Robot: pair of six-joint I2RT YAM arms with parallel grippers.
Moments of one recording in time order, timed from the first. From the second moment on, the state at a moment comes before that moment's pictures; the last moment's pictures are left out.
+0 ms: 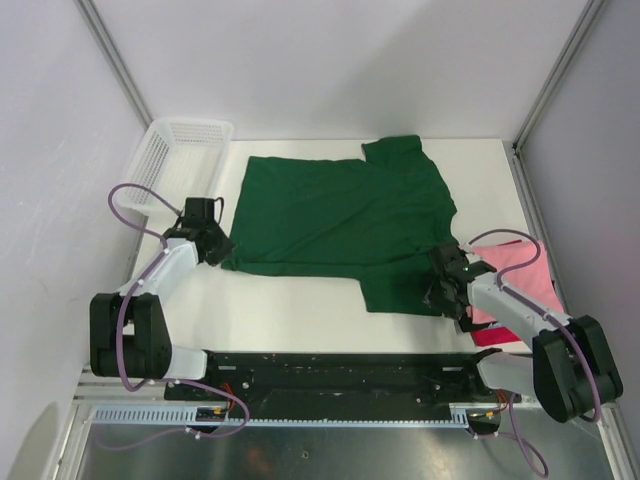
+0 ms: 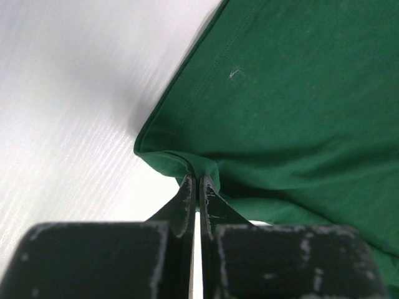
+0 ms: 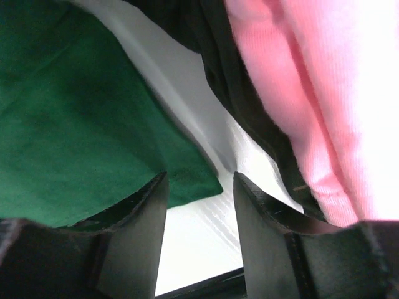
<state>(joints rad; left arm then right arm) -0.04 1.37 0.85 -0.48 -0.08 -0.65 0.37 1.18 0.59 -0.70 0.25 0.92</state>
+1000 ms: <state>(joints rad) -0.04 0.98 0.67 -0.58 -0.16 -0.65 0.41 0.62 0.90 -1.09 0.16 0.95</state>
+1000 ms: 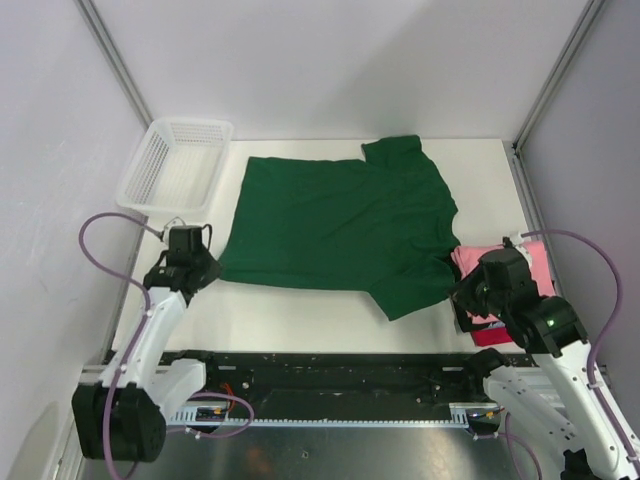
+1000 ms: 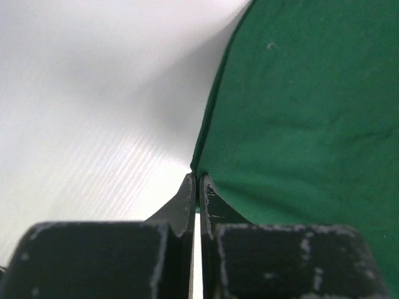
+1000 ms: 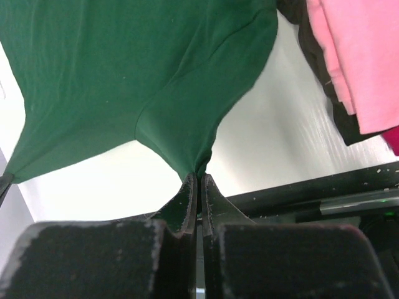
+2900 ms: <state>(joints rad) -0.08 1.74 1.24 -0.59 -0.33 -0.64 0.23 1.75 1.43 -0.62 0.20 0.60</state>
